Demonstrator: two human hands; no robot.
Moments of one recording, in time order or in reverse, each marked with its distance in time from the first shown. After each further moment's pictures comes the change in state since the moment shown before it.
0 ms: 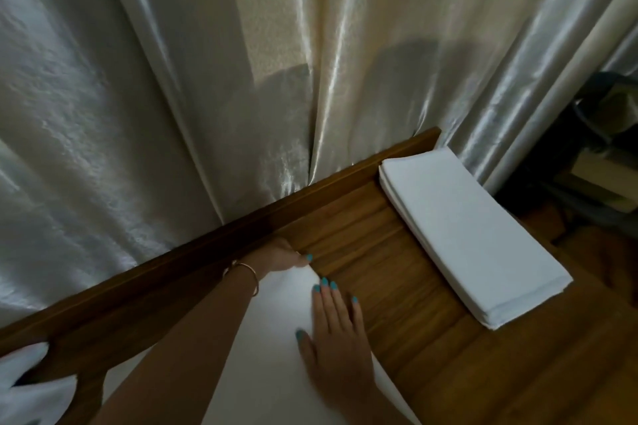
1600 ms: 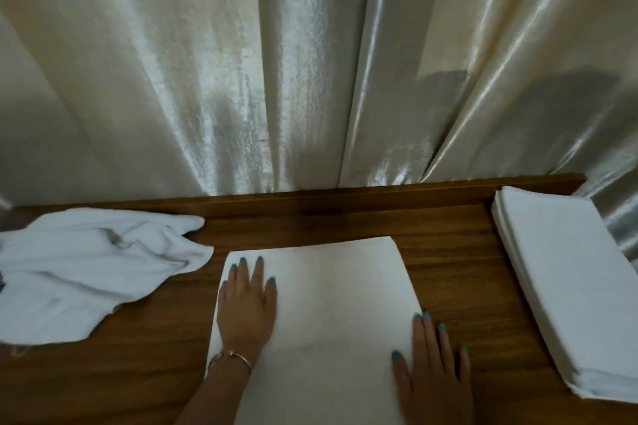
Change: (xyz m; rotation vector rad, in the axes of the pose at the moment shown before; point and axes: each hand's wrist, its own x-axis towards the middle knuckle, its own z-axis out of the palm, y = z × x) left_hand -0.141 -0.203 0.109 0.068 0.906 -0.266; right_hand -0.067 0.052 0.005 -0.032 0.060 -0.029
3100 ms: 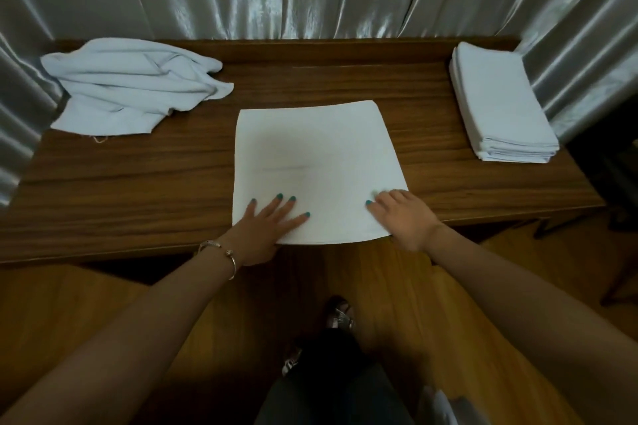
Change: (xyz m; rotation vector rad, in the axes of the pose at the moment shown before) left_hand -0.255 -0.086 -0.052 0.424 -0.497 0.834; right_hand -0.148 0.034 -0.083 -0.567 -0.382 -0.866
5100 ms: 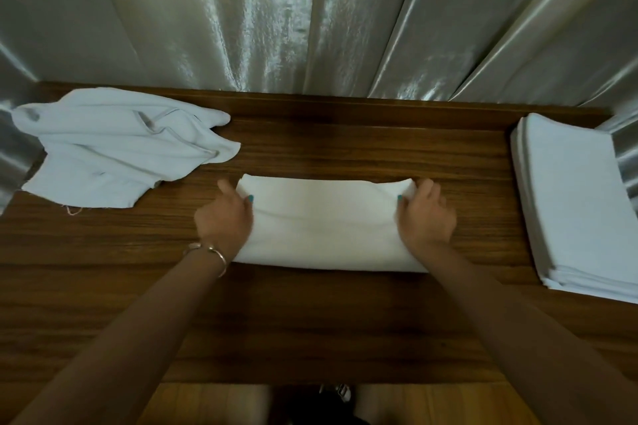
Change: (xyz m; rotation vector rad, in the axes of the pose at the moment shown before) left_hand 0.134 -0.151 -0.074 -0.397 0.401 -0.989; right_hand 0.196 0.119 -0.038 0.510 0.401 0.838
